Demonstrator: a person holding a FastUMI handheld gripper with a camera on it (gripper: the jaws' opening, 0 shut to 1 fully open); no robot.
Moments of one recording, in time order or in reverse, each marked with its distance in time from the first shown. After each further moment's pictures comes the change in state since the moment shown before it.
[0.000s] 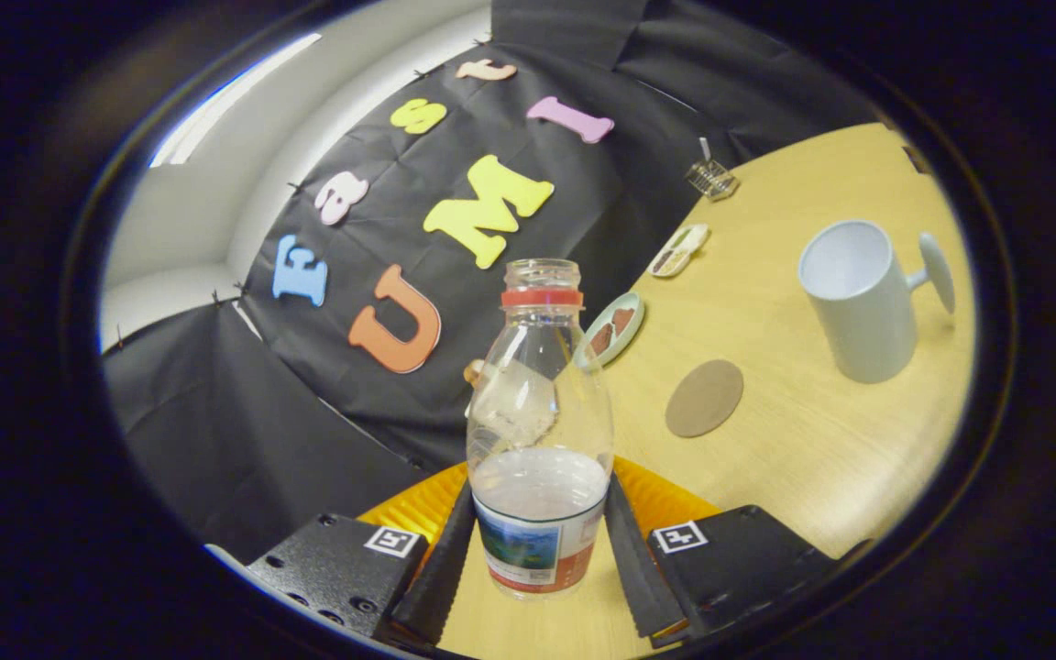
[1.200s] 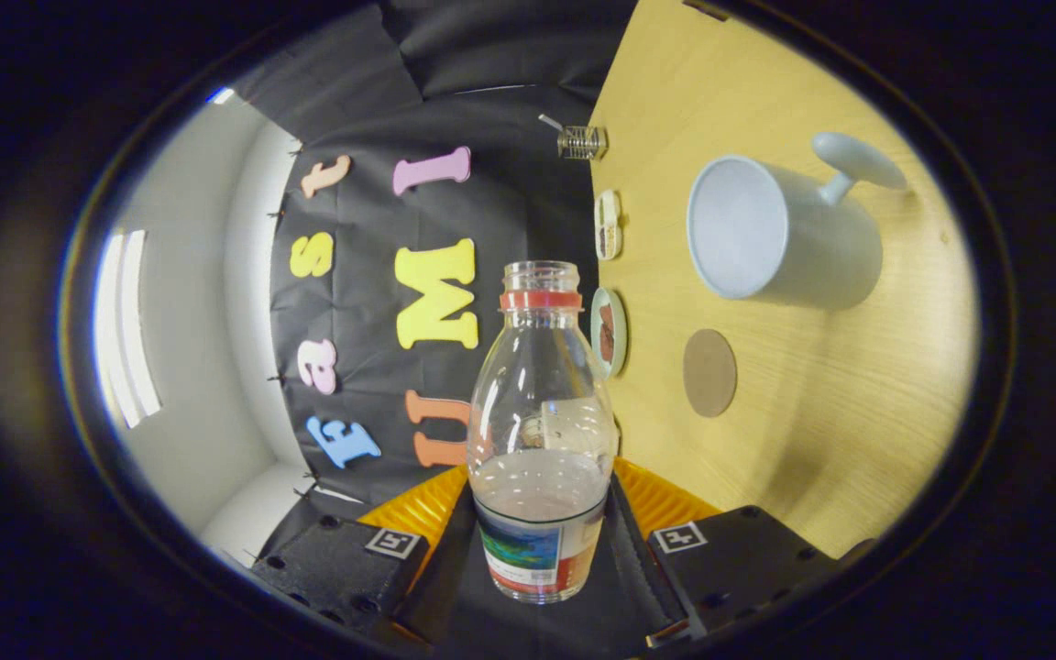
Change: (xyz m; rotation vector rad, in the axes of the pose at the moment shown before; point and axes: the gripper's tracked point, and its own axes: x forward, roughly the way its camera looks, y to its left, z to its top) arm -0.023 -0.014 0.080 0.650 -0.044 0.123
